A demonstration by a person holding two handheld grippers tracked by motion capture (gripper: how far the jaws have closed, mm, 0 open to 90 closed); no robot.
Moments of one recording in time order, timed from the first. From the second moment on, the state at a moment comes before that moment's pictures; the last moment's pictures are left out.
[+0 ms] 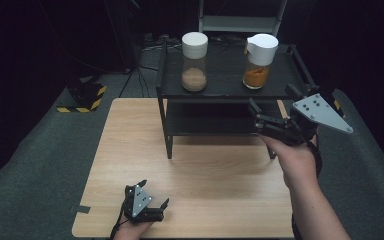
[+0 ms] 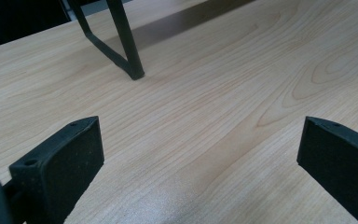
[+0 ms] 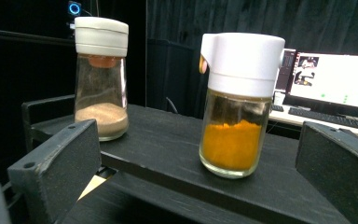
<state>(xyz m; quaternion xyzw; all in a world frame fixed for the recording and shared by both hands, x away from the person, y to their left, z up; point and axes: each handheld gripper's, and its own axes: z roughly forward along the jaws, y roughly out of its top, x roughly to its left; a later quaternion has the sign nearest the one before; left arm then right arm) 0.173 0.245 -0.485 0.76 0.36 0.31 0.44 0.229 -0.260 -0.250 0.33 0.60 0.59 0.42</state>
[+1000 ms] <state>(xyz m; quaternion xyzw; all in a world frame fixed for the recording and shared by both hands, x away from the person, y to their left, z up) 0.170 0.238 -0.484 0.76 0.35 0.33 0.43 0.194 -0.276 -0.333 0.32 0.64 0.56 0.41</state>
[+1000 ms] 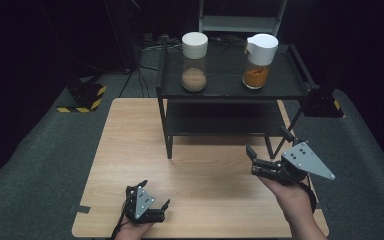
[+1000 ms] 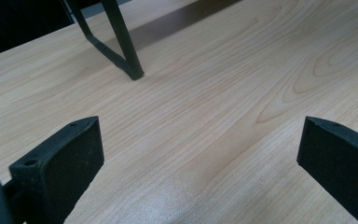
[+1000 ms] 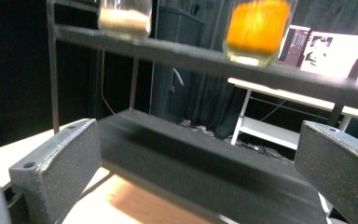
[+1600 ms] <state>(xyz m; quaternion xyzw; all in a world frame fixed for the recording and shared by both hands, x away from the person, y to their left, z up) 0.169 0.238 -0.485 0.76 0.35 0.33 0.43 0.182 -0.277 -0.383 0.33 0.67 0.52 0.41</state>
